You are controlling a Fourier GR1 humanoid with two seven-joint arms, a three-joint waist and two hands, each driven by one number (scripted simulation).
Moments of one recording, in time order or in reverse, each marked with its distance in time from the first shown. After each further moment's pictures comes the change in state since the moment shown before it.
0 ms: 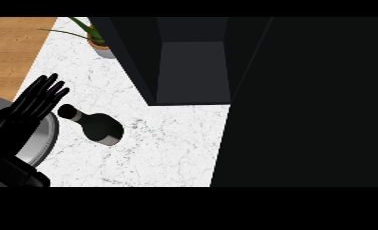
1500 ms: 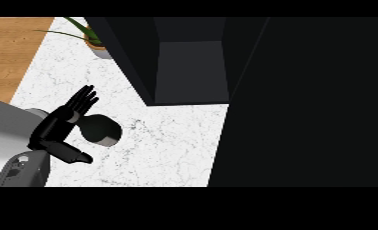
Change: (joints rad) left arm -0.234 0.011 -0.081 0.760 -0.401 0.061 -0.487; right arm -0.030 -0.118 0.062 0.006 0.016 -0.109 -0.036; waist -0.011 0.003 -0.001
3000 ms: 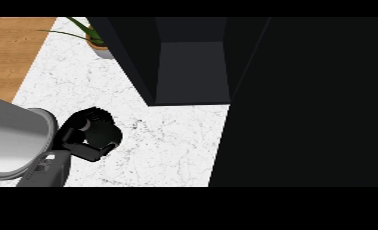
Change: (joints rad) left arm -0.076 -0.047 -0.097 0.224 -0.014 0.128 -0.251; right arm 0.010 -0.095 0.014 -0.001 -0.014 -0.073 -0.048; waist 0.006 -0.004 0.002
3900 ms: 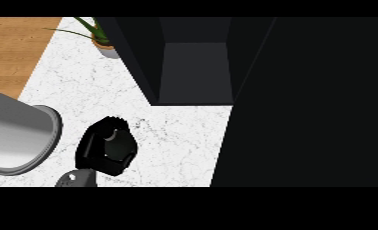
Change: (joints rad) left arm 0.214 -0.196 -0.015 -0.358 0.132 0.134 0.098; right arm 0.051 -0.054 0.017 -0.005 -0.003 -0.046 -0.064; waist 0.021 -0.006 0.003
